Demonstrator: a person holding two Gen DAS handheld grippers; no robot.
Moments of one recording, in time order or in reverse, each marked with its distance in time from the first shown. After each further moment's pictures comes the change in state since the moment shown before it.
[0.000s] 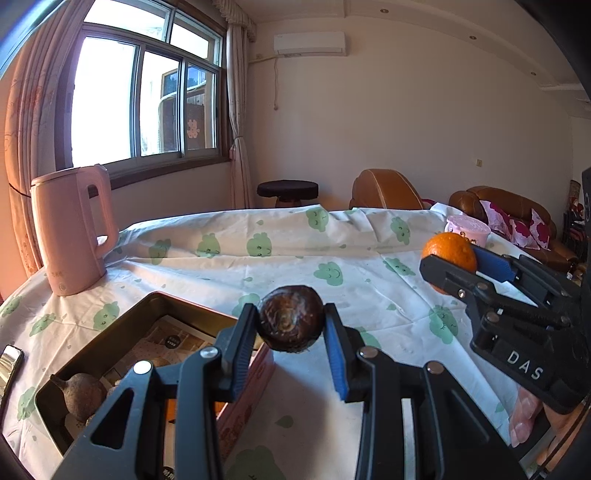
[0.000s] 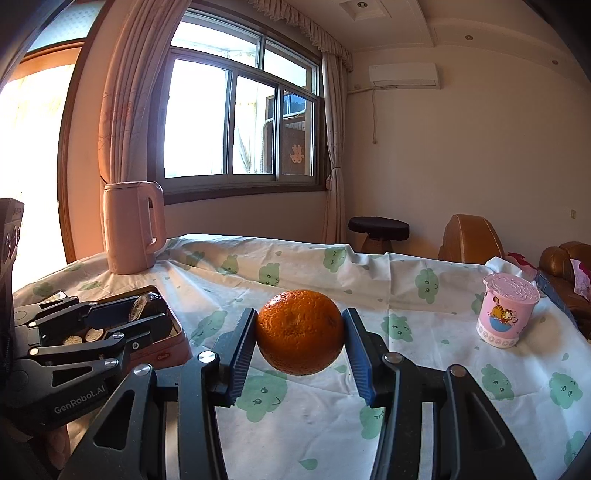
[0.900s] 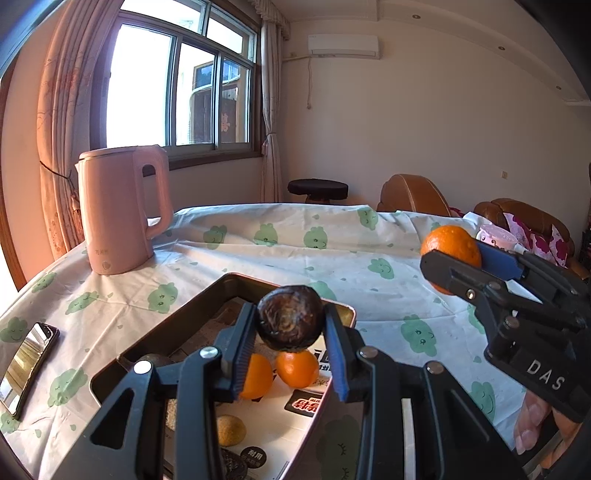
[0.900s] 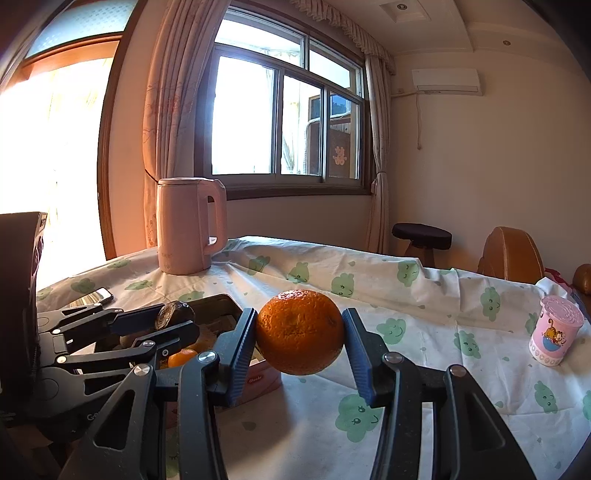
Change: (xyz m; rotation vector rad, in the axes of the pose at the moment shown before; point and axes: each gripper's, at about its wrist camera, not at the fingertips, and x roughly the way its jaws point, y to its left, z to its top) left arm -0.024 0.062 -0.014 -0.070 0.006 0.087; right arm 0.008 0.070 0.012 -0.052 -0.001 0.153
